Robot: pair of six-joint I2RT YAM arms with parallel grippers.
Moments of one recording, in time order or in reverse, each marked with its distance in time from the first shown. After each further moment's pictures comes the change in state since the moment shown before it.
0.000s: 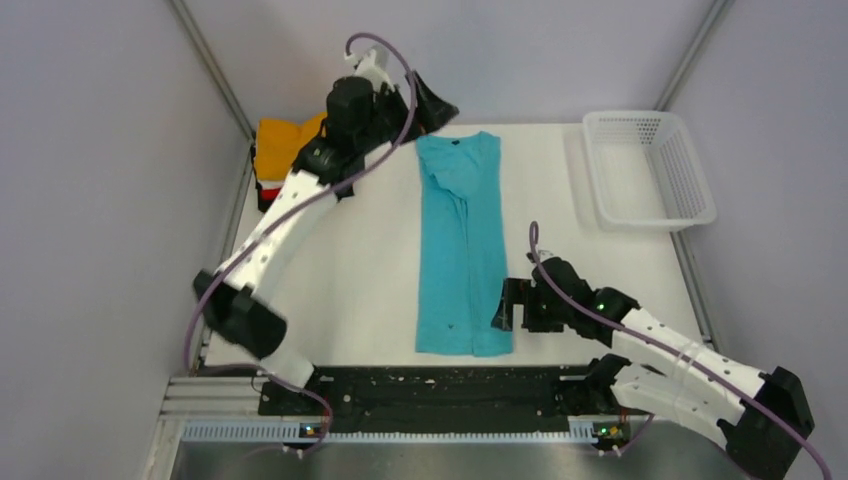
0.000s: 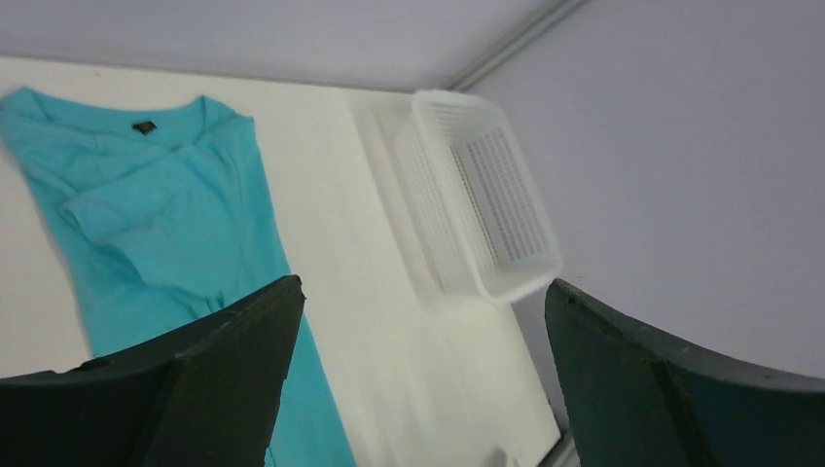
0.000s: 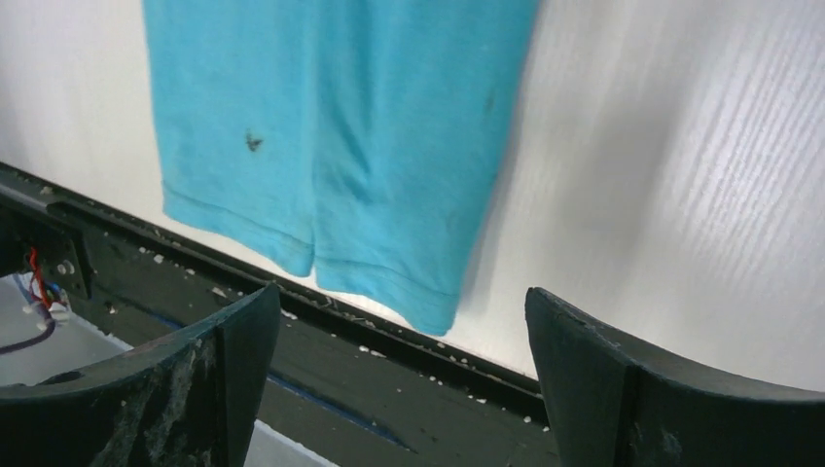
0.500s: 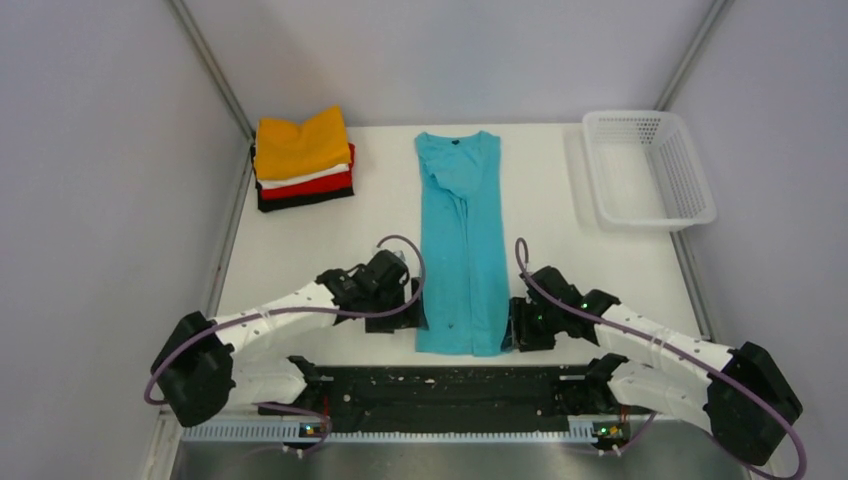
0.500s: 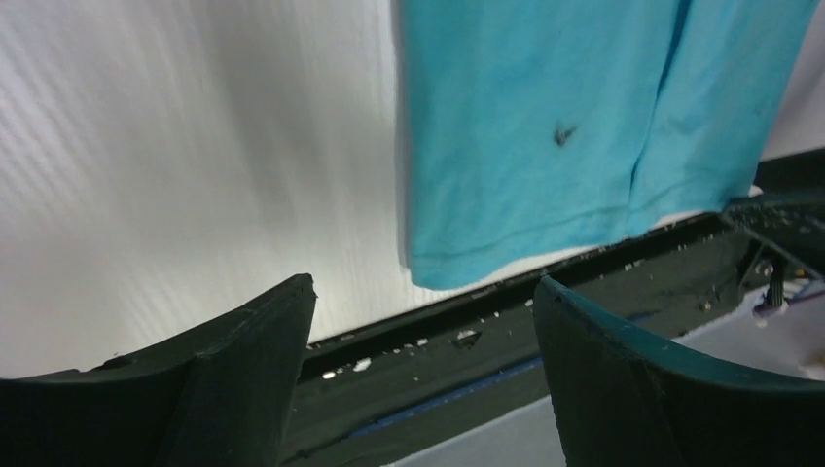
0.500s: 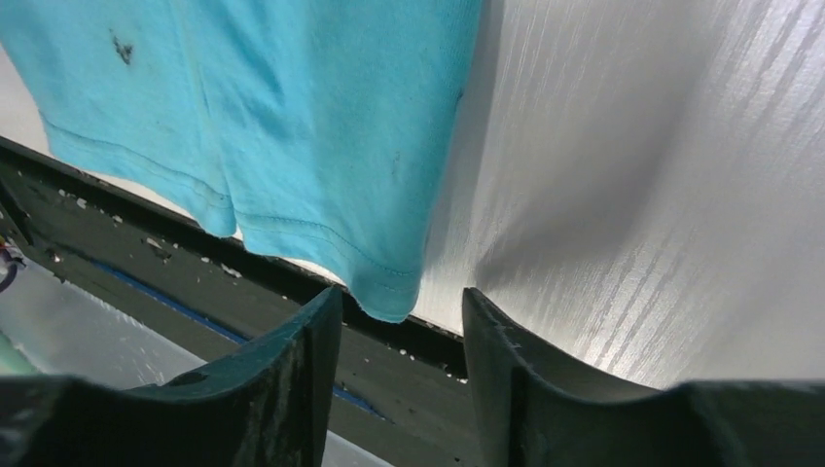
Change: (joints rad) left arm -0.389 -0.598 -1.183 -0.307 -0.185 -0.095; right arm -0.068 0.122 -0.119 0.035 -0.179 0.003
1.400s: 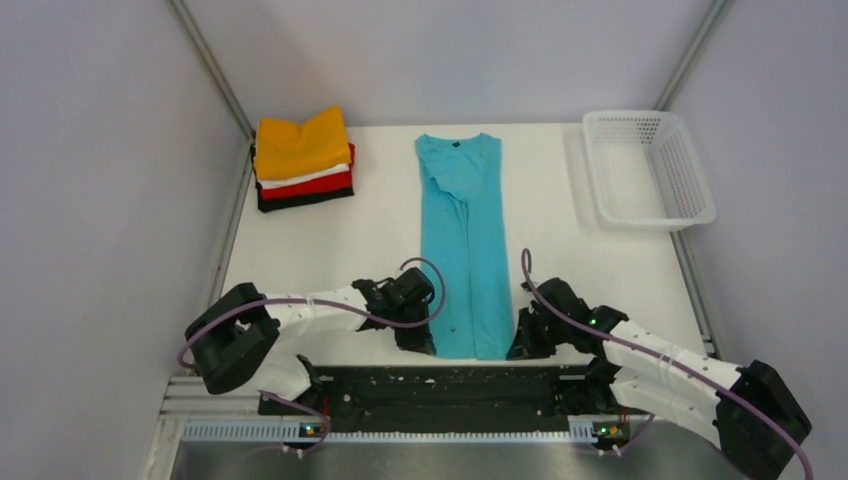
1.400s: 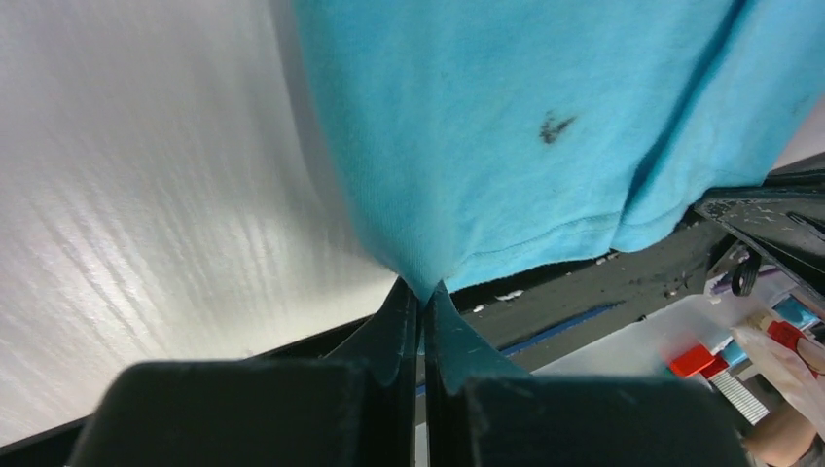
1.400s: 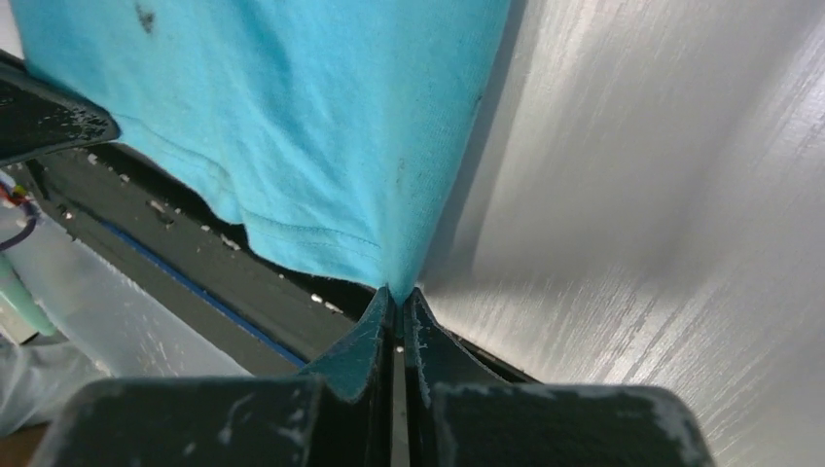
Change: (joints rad) left arm -0.154 0.221 -0.057 0.214 0.143 -0.251; right arm -0.003 -0.063 -0.130 0.126 -0.092 -0.006
